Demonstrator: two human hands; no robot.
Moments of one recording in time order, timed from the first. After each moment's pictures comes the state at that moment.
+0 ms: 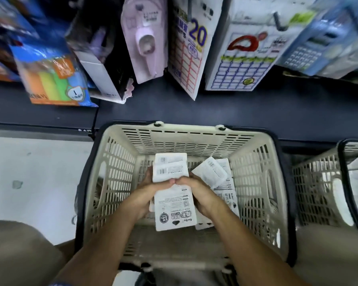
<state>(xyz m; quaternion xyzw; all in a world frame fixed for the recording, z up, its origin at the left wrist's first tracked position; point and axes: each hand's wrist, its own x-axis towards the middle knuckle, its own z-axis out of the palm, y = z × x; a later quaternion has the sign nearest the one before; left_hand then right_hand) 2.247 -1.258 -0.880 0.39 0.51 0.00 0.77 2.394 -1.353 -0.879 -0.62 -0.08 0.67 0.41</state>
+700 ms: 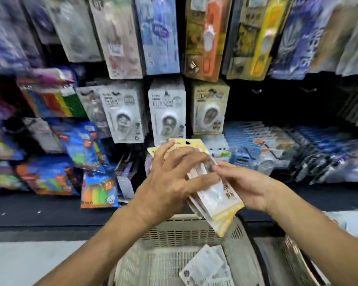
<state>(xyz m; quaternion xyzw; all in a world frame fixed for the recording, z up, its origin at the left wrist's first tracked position) 2.306 -1.258 -0.521 0.91 -0.02 0.40 -0.10 2.486 -1.370 -0.521 -0.43 -0.28 0.65 0.56</state>
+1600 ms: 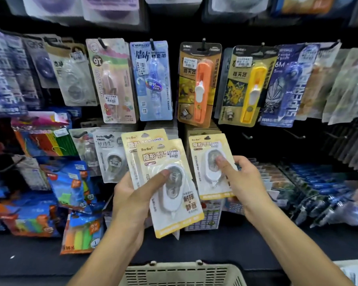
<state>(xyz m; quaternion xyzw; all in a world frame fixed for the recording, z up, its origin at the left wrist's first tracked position) 2.331 -1.230 -0.478 0.49 0.26 0.45 0.70 2.522 -1.330 -0.467 -0.70 -0.27 0.17 0.65</state>
